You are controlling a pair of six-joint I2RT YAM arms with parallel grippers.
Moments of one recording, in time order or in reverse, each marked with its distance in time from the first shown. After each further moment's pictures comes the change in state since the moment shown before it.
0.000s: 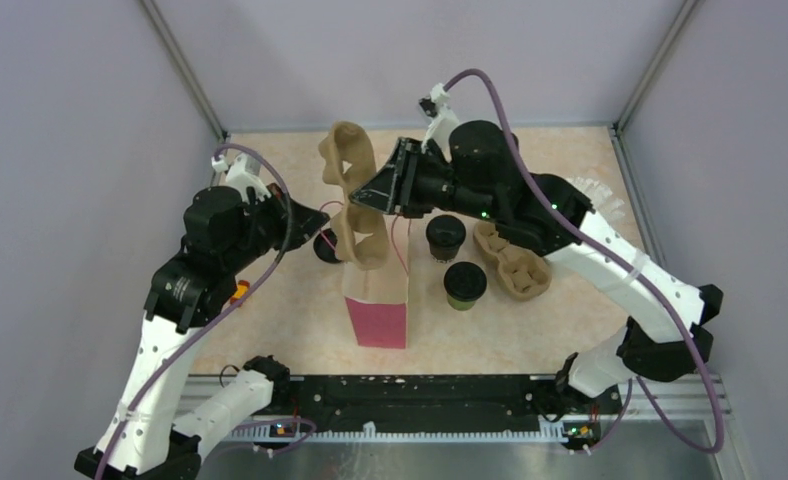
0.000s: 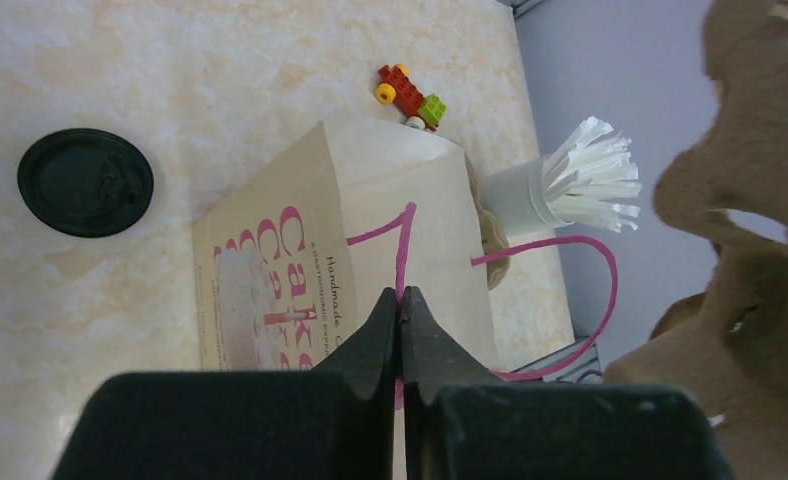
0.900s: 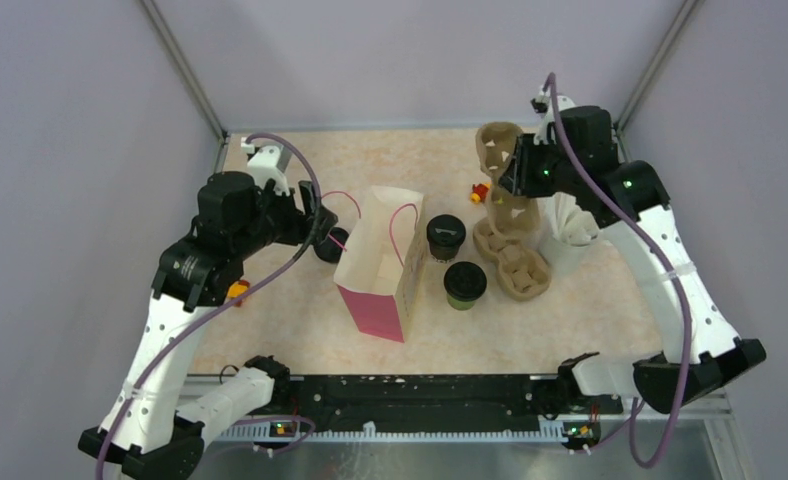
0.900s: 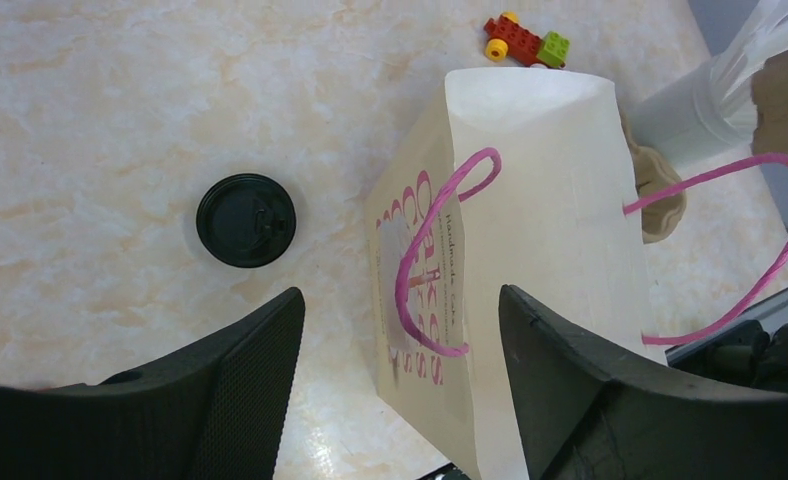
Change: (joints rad) left arm 0.000 0.075 0.063 -0.103 -0.044 0.420; right arm -0.641 -0.153 -0.320 -0.281 0.008 -0.578
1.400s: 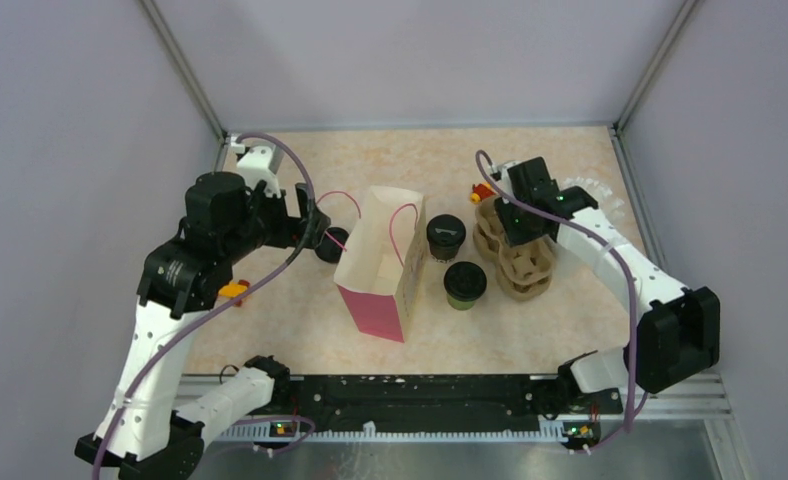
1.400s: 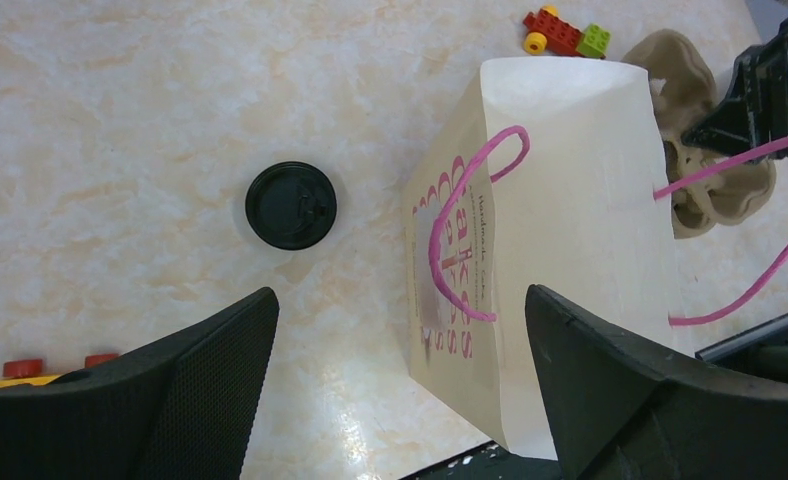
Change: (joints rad) left arm 0.000 0.000 0.088 -0.096 -0.077 0.033; right arm 0.000 0.083 -0.439 0.166 0.129 -0.288
